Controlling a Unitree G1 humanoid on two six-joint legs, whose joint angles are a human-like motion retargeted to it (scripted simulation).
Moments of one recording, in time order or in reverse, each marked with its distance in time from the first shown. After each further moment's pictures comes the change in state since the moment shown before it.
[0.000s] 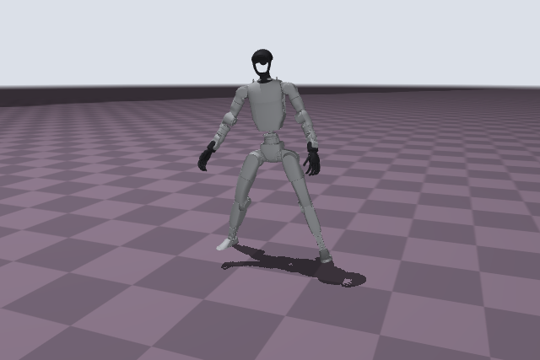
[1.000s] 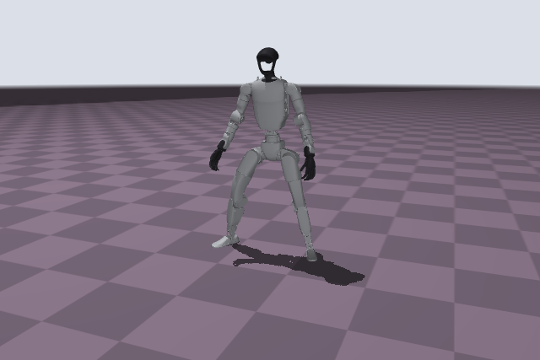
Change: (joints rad) left arm -0.056 -0.041 0.063 0.094 -0.151 0.067 -0.017; right arm -0.004 0.174 0.047 -0.067 -0.017 0.044 -0.025; waist -0.053 -0.021 0.070; left_leg 0.064 -0.087 0.032 -0.011 -0.047 -0.108; right_leg -0.084 -0.029 -0.231 0.147 0.019 -0.040
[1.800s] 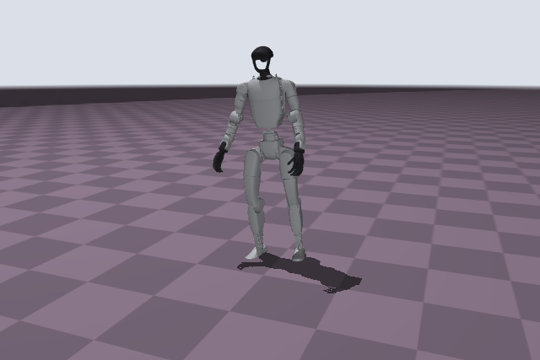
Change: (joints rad) left arm 0.008 -0.083 0.021 -0.132 0.000 0.019 -0.018; right arm 0.057 0.017 0.097 0.018 0.020 -0.037 0.030; waist 0.068 -0.020 -0.052; left_leg -0.039 -0.200 -0.100 0.030 -0.037 0.123; right_leg 0.015 0.392 0.267 -0.081 -0.126 -0.084
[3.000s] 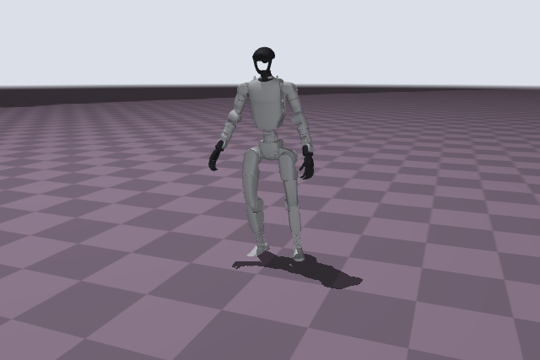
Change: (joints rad) left arm 0.081 0.088 0.082 0.068 -0.021 0.029 -0.020; right arm -0.073 -0.030 -0.024 0.020 -0.137 0.024 -0.038; waist -0.035 0.005 -0.005; left_leg -0.004 0.063 0.198 -0.026 0.005 -0.044; right_leg -0.079 0.039 -0.080 0.129 -0.096 0.026
